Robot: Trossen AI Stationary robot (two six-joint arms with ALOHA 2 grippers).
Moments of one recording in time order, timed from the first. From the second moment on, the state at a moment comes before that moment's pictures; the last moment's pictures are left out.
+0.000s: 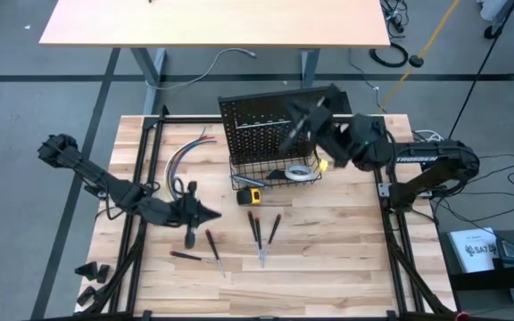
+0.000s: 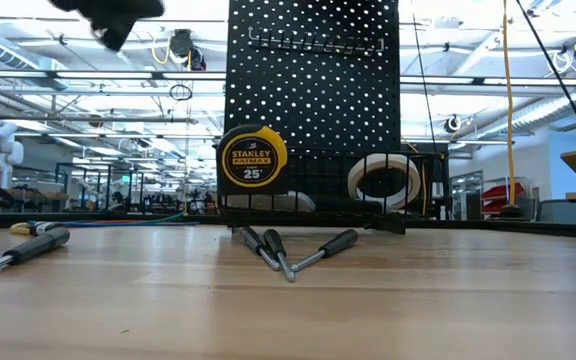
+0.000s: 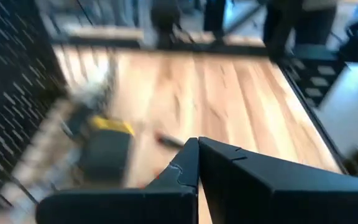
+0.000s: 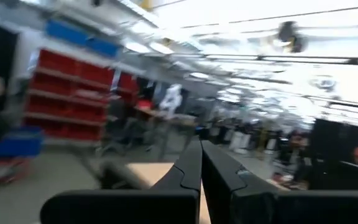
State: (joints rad) left arm -0.52 0.96 0.60 -0.02 -0.48 -0.26; right arm -0.01 1.39 1.33 0.43 0.63 -0.46
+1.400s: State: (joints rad) left arm -0.49 0.83 0.39 0.18 -0.37 -0.10; right arm 0.38 1.92 1.33 -0.51 0.42 1.35
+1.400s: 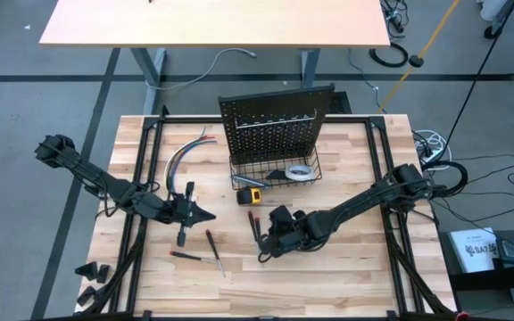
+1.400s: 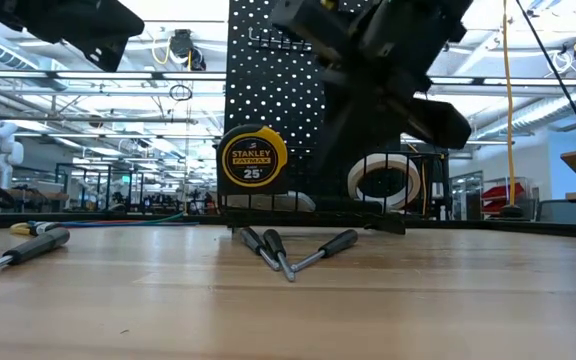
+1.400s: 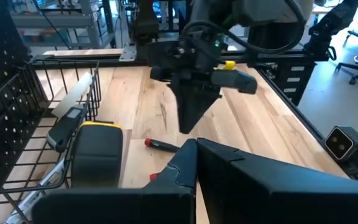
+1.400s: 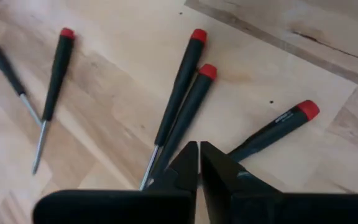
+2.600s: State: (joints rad) left arm -0.49 0.83 0.39 0.14 -0.37 -0.10; right arm 0.36 2.09 1.34 -0.66 0.39 1.54
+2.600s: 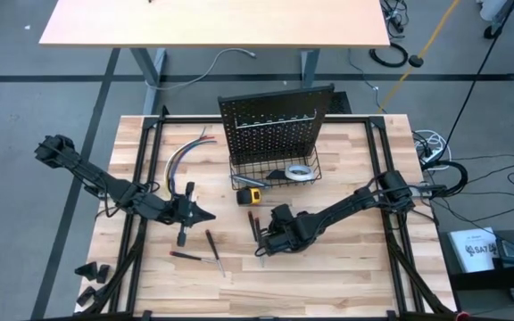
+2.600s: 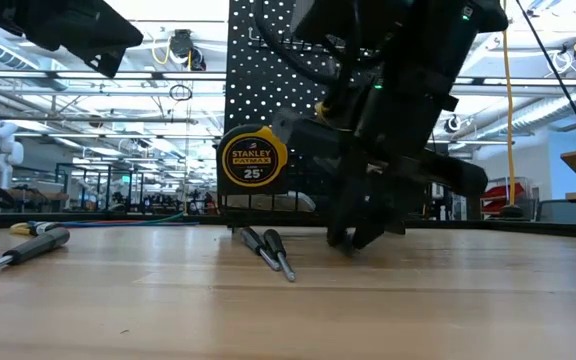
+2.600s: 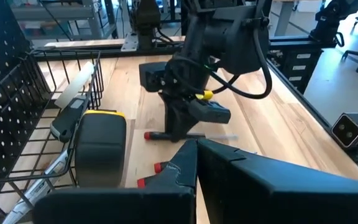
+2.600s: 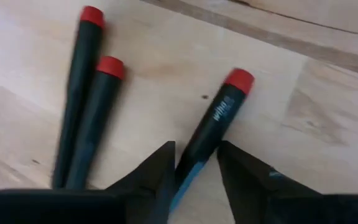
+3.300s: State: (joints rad) left arm -0.48 0.83 0.39 0.27 -0.52 -0.18; right arm 0.42 1.72 1.33 -0.88 0.68 1.23
